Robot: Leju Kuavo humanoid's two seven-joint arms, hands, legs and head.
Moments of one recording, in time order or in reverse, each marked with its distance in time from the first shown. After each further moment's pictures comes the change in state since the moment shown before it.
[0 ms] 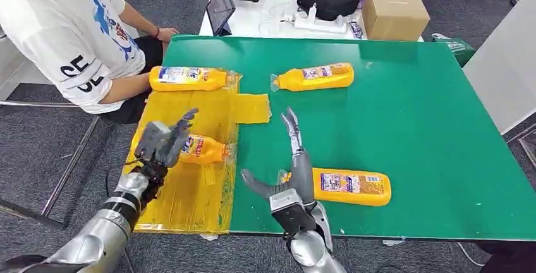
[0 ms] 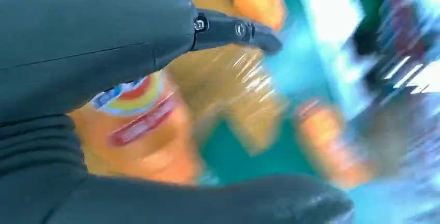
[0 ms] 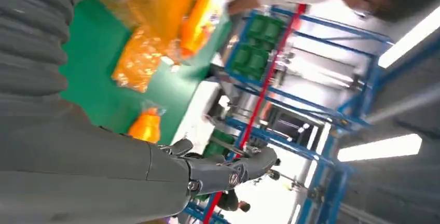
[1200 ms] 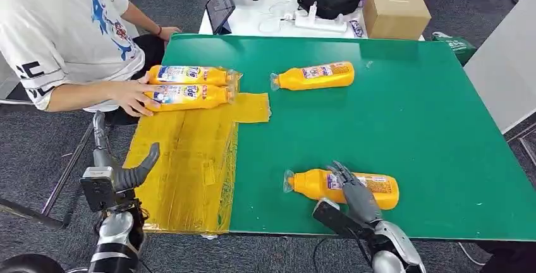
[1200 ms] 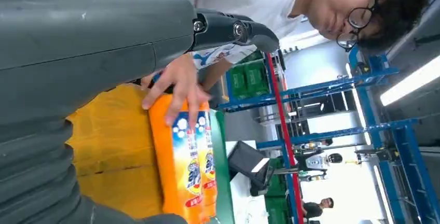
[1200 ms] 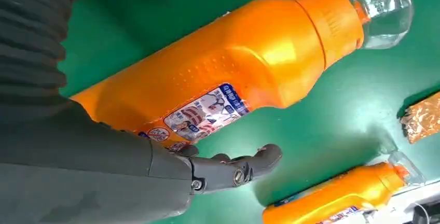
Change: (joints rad) left arm 0.382 -0.108 0.103 -0.621 -0.022 0.512 -0.122; right arm 0.153 -0.423 -0.190 -0.104 0.253 0.427 0.462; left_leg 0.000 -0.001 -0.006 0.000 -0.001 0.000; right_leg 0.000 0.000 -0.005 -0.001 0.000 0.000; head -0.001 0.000
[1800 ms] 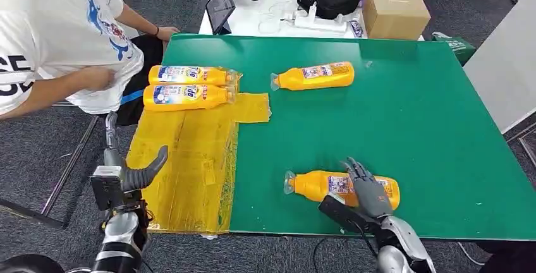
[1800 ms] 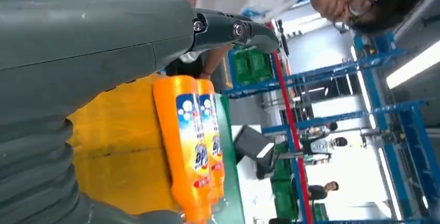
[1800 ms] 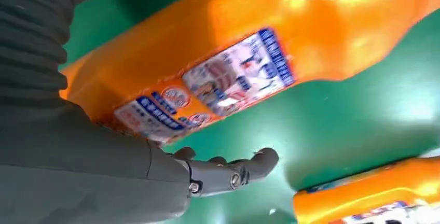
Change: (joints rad) left arm -0.014 -0.001 -0.022 0.045 -0.018 -0.027 0.000; right arm -0.039 -0.018 -0.033 0.059 0.110 -0.037 0.045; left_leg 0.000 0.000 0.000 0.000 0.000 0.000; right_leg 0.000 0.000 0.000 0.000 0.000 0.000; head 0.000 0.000
